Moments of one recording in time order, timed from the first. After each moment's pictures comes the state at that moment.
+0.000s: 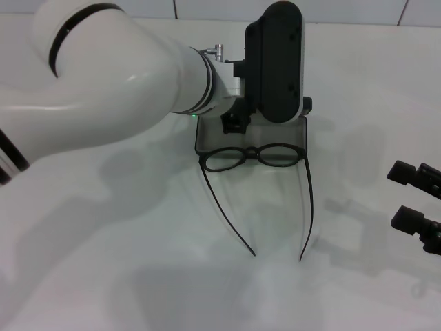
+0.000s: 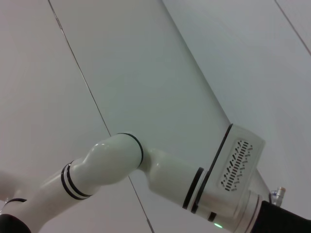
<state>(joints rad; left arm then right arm) -0.72 -2.10 1.95 1.24 2.83 0.92 -2.27 0.30 2.02 -0.77 -0.39 -1.60 -1.98 1.19</state>
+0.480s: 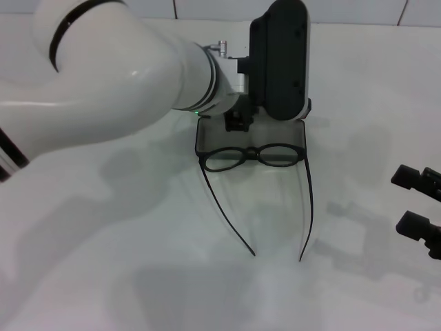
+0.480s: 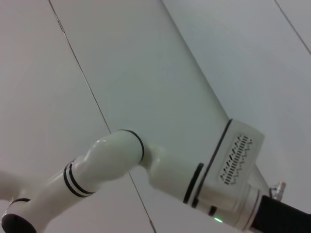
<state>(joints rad) -0.73 -2.10 1.96 1.27 2.83 0.95 -2.28 0.29 2.01 -0.77 -0.39 -1.61 -1.99 1.18</state>
